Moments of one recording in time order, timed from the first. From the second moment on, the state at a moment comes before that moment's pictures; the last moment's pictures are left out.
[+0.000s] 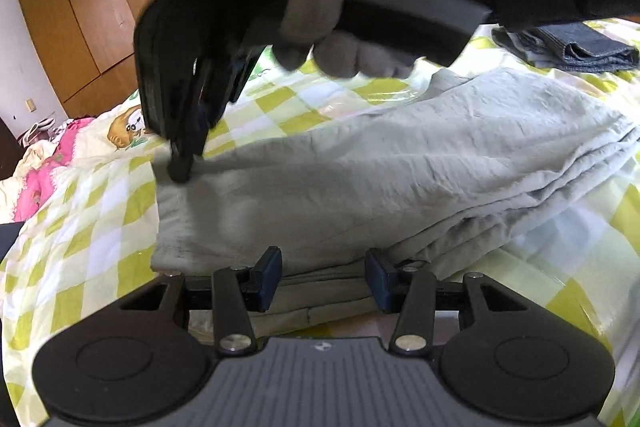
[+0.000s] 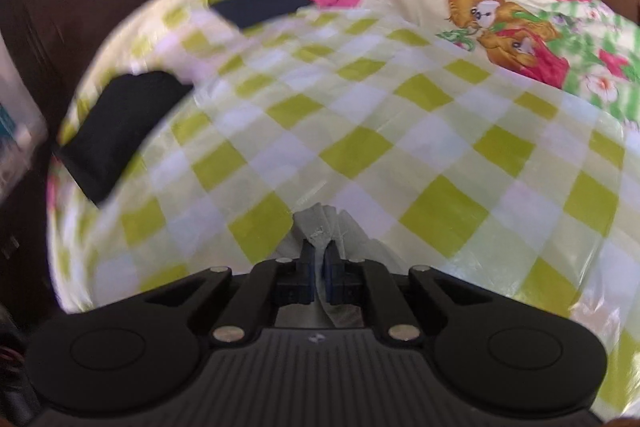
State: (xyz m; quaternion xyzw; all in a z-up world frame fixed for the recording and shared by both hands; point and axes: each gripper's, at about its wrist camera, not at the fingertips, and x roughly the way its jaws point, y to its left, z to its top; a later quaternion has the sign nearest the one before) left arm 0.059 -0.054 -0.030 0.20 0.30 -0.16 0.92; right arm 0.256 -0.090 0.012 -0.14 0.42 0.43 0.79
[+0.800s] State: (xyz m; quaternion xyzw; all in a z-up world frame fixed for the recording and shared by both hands) left arm 0.079 -0.054 -0.030 0.24 0.32 -0.15 0.90; right arm 0.110 -0.375 -0.024 0.11 0.43 0.08 0.89
